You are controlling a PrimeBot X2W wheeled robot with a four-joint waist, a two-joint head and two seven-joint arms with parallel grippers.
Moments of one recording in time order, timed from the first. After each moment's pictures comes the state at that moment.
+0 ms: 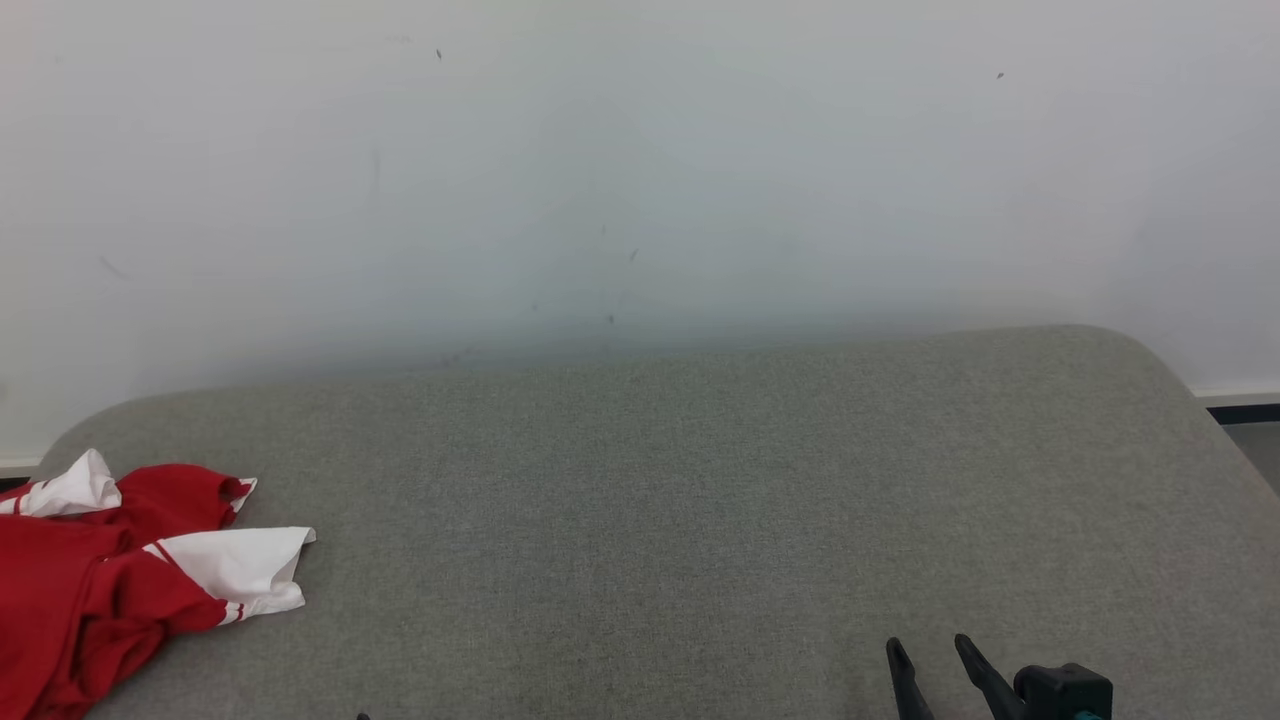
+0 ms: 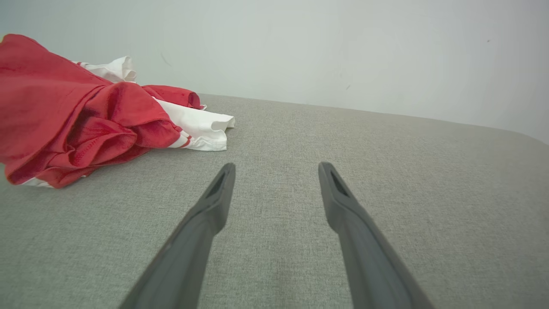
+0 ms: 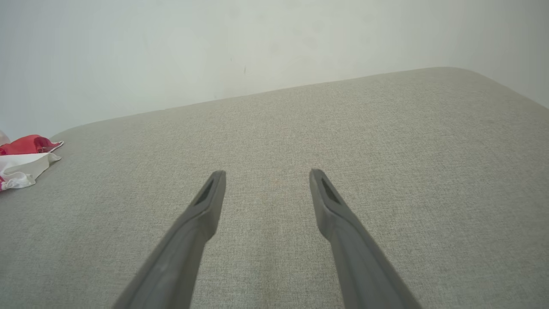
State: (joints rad) left arm 0.10 0.08 -0.07 0.15 -0.19 0.16 -0.24; right arm 0.05 -0.07 0.20 0.17 0.16 0.13 -0.03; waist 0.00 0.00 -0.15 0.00
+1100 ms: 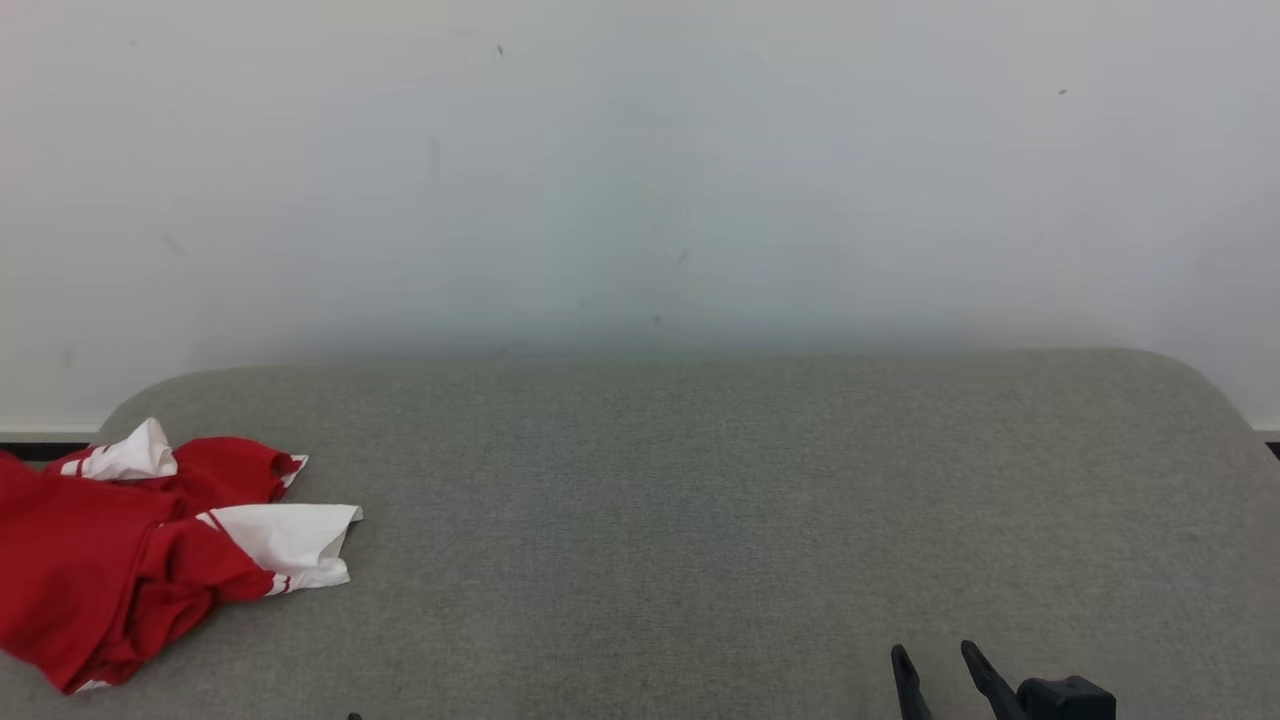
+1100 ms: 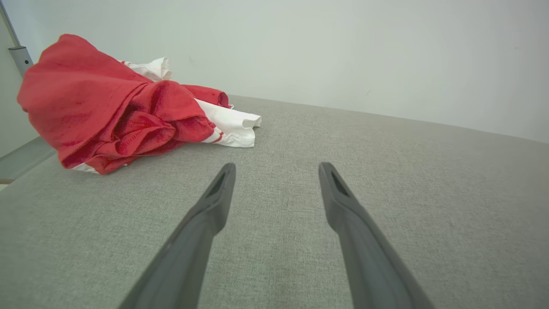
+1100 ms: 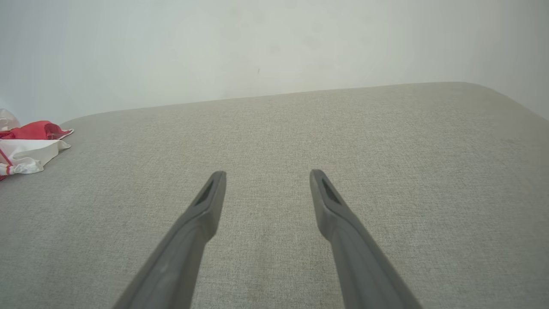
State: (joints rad) left arm 0.10 0.08 -0.08 0.13 -0.19 0.19 -0.25; right arm 0.07 -0.06 0.18 0.16 0.12 0.13 -0.05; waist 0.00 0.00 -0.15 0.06
